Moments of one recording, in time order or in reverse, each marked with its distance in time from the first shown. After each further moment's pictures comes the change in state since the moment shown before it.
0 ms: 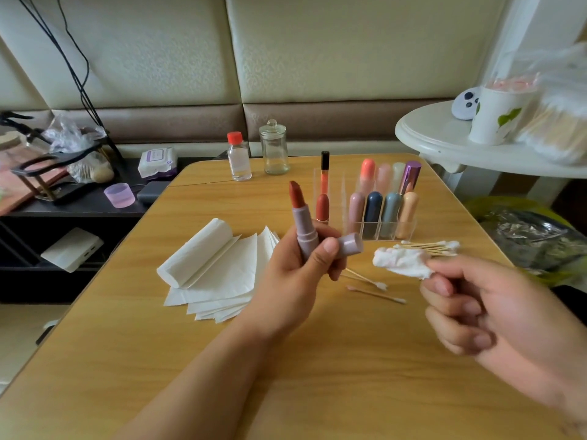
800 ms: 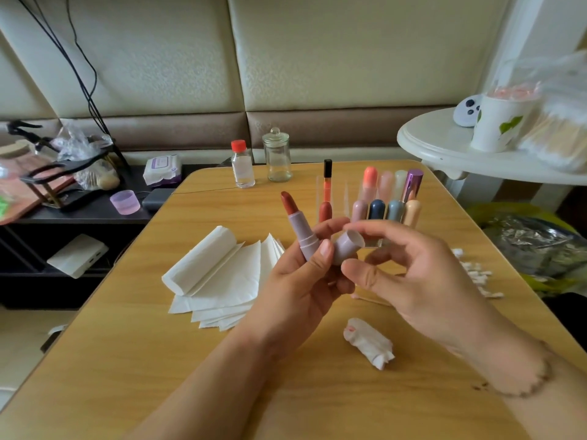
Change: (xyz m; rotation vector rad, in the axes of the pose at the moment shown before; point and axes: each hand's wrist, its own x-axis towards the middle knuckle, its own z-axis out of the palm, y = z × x) left_hand -0.002 0.007 0.005 -0.462 -0.064 -0.215; right_hand 0.048 0.013 0.025 -0.610 0.009 -0.660
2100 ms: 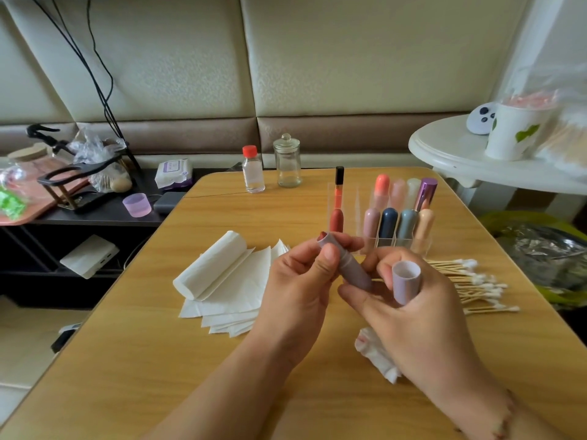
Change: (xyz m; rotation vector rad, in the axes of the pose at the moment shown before) left_hand 0.002 0.000 -0.003 0.053 0.147 0.199; right_hand -0.017 -0.005 0.036 0.012 0.324 -0.027
